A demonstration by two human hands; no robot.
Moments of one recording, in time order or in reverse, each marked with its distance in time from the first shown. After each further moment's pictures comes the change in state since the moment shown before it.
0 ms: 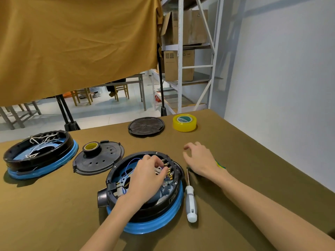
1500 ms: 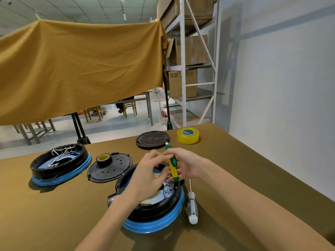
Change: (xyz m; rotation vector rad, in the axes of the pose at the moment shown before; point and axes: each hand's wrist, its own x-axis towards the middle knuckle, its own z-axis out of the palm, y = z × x) left_hand -0.020 0.029 -0.053 -0.197 0.154 0.450; right_hand -0.022 -0.081 -0.057 1.113 -0.662 0.424
